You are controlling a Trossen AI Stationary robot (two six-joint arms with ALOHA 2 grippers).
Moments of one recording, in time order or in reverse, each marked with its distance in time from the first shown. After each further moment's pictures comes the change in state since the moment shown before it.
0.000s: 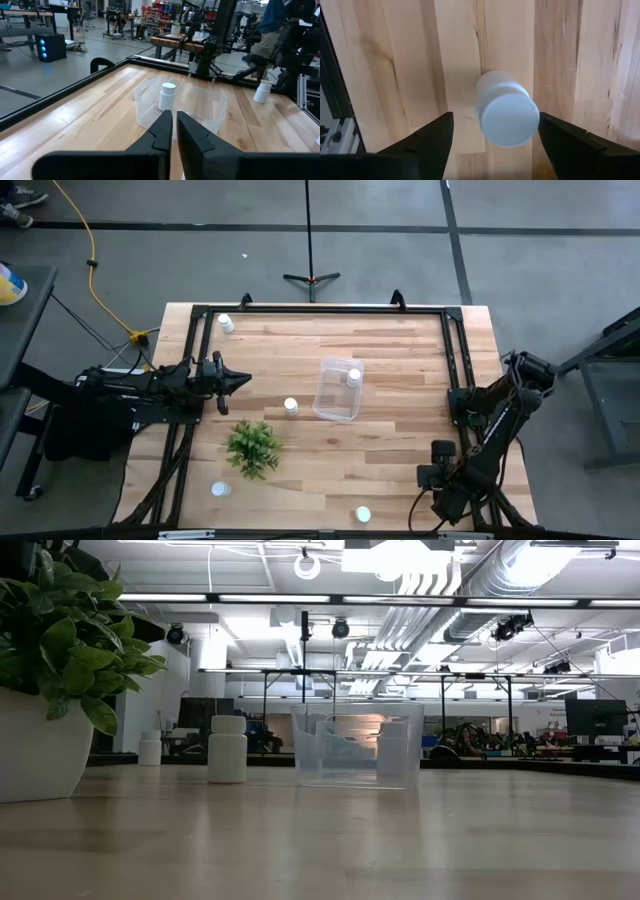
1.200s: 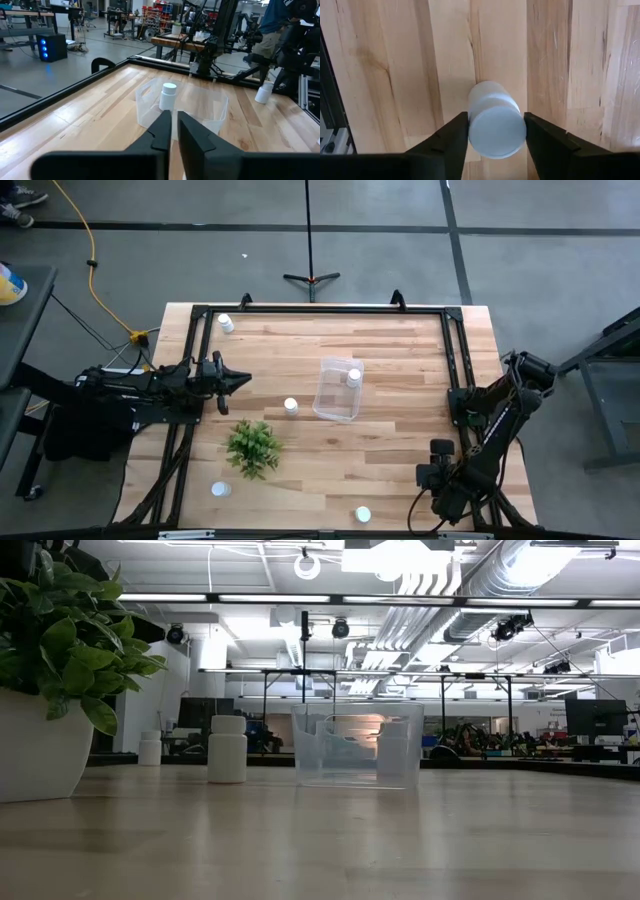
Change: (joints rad) left arm 0.000 0.000 0.000 0.000 -0.005 0.000; right arm 0.000 0.000 0.000 -0.001 0.043 -0.004
